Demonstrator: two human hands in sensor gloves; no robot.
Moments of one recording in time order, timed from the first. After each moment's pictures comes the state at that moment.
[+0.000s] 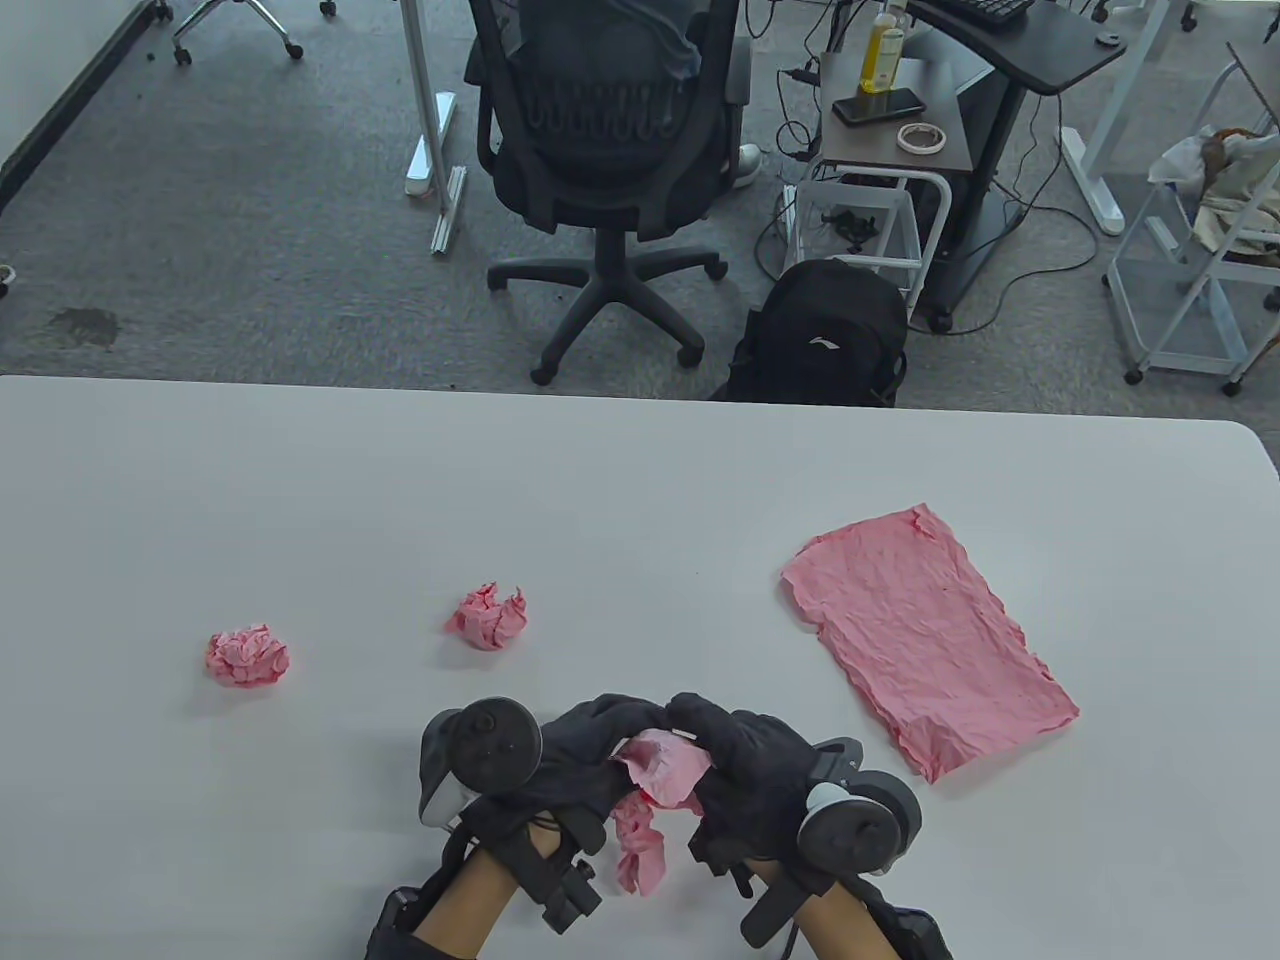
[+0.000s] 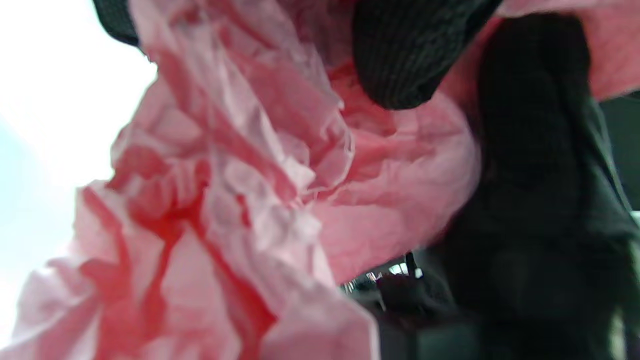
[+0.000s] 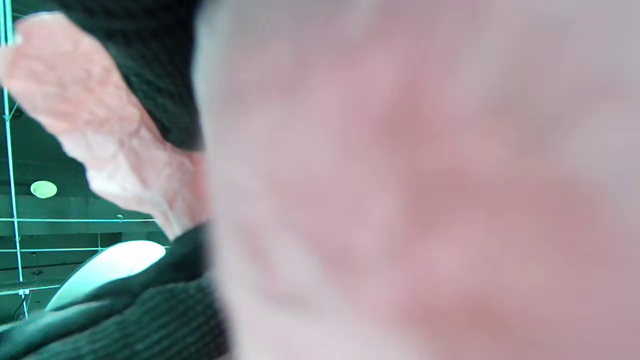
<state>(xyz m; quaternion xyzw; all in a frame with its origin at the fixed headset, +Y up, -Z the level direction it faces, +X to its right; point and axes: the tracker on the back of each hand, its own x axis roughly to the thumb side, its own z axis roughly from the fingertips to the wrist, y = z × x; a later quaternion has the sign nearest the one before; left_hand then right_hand) -0.120 -0.727 -0.280 -0.01 -0.26 0.45 0.85 0.121 -0.708 -0.262 0.29 -0.28 0.79 0.45</state>
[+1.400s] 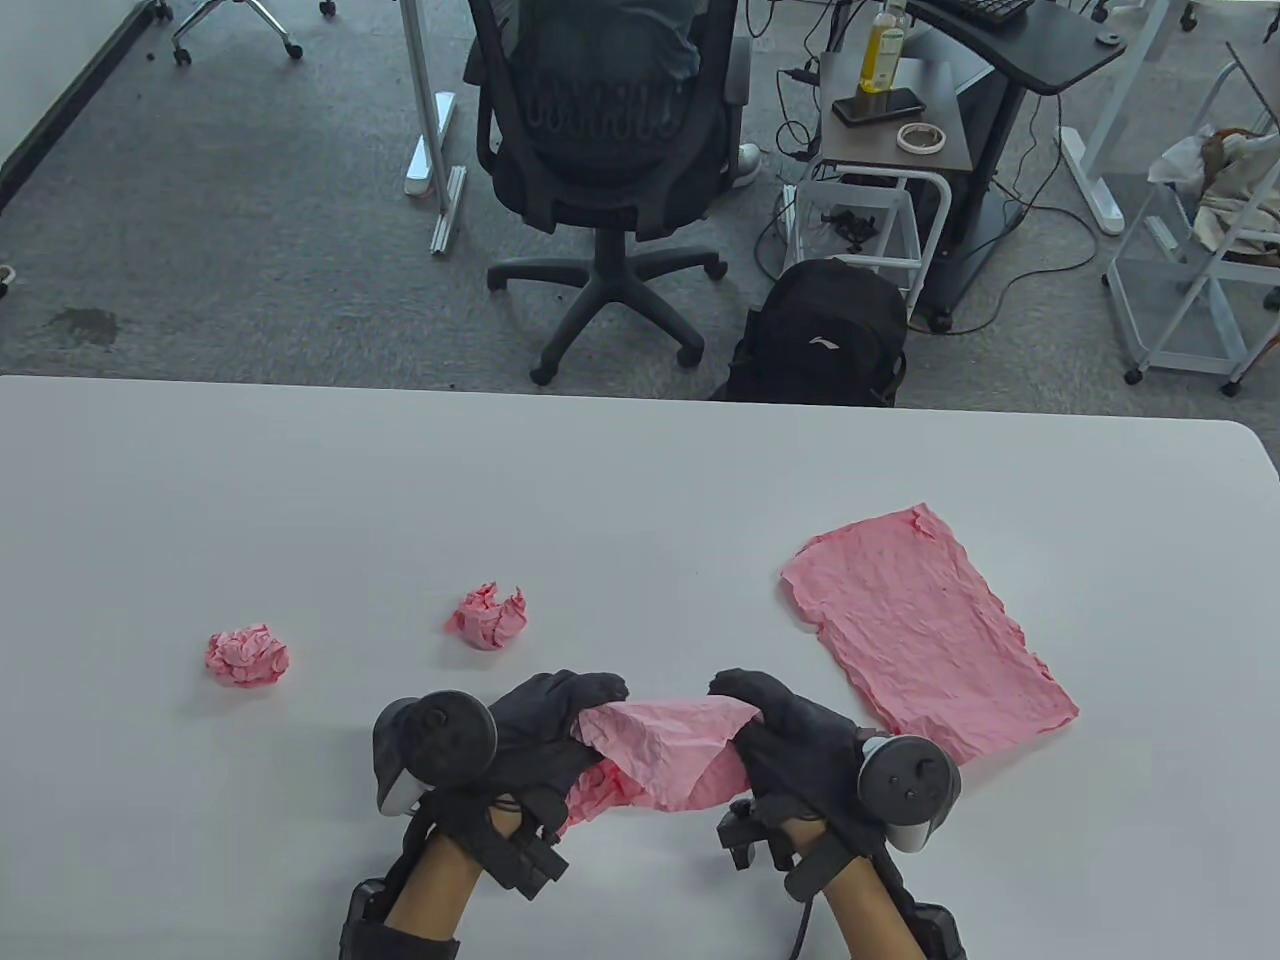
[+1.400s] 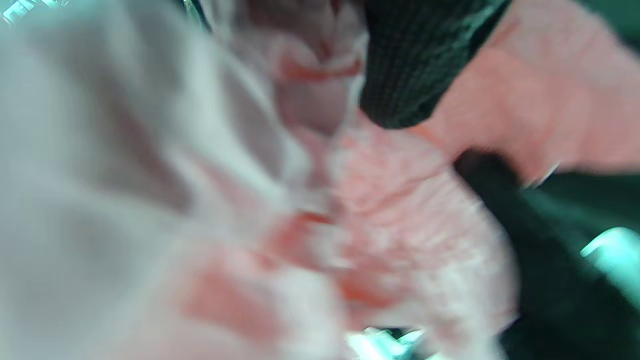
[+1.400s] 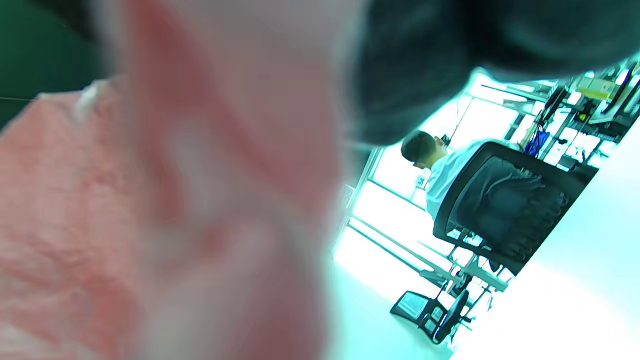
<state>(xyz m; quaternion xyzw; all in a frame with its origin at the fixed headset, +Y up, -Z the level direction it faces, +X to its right) -0.147 -0.714 -0.289 0.05 -0.26 0.36 0.90 0.157 -0.717 -0.285 0.18 -0.22 0.79 0.54</state>
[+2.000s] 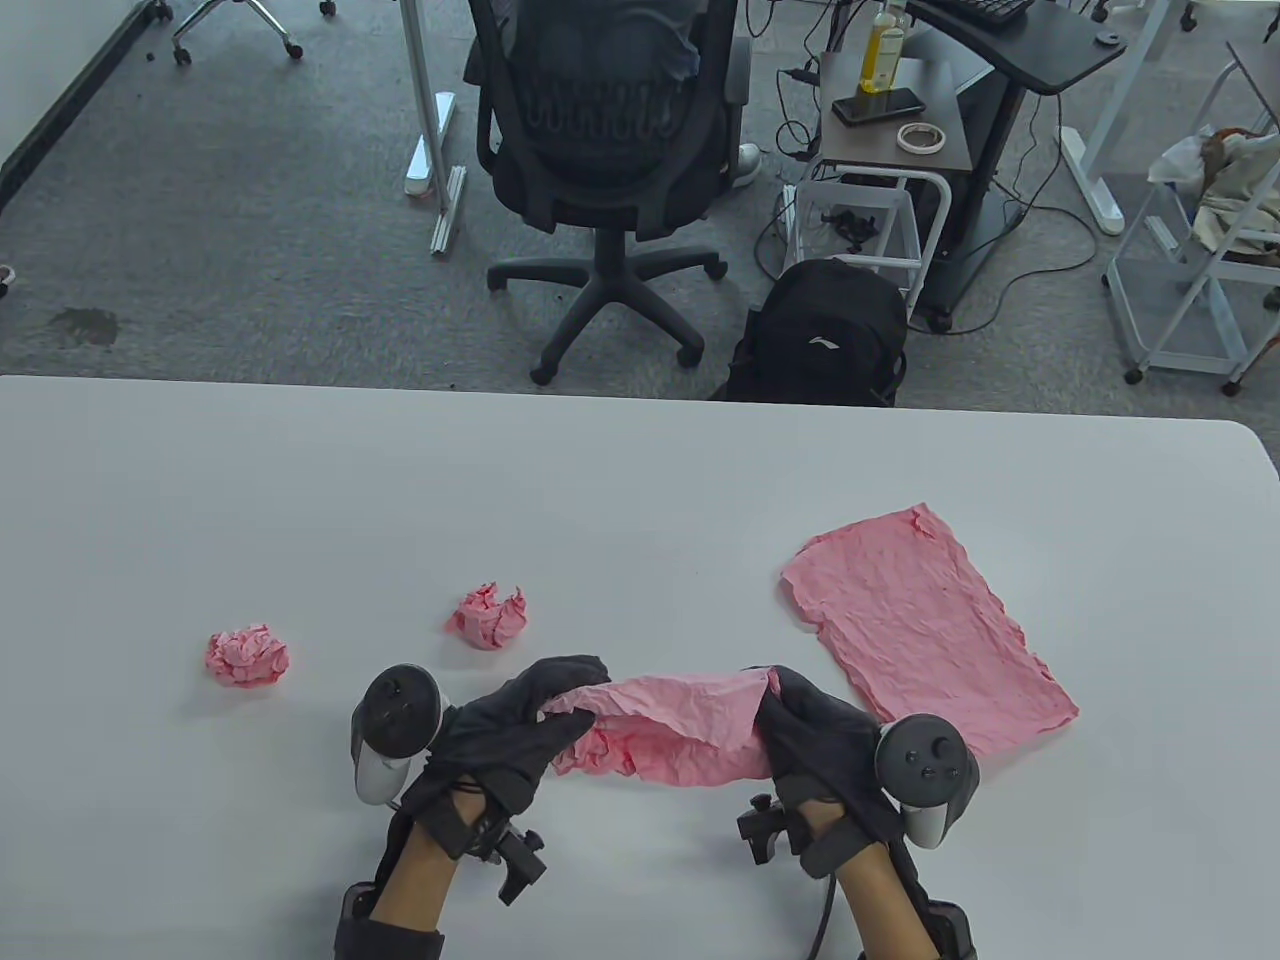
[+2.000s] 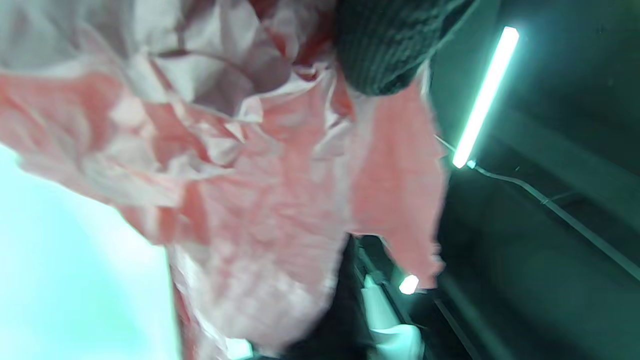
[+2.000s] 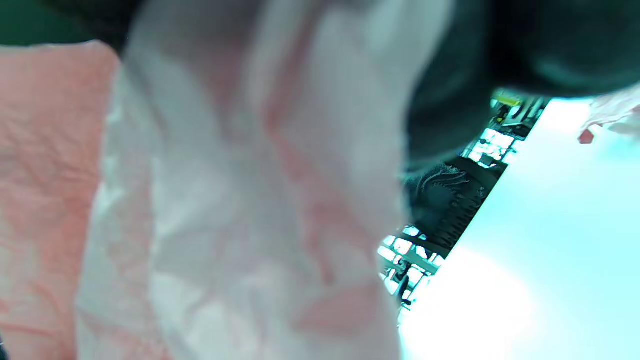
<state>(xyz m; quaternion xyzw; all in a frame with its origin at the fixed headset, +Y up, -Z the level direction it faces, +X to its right) -0.165 -0.731 -0.302 -0.08 -0.27 0.63 0.73 0.175 -0.727 -0.294 0.11 -0.17 0.81 0.55</state>
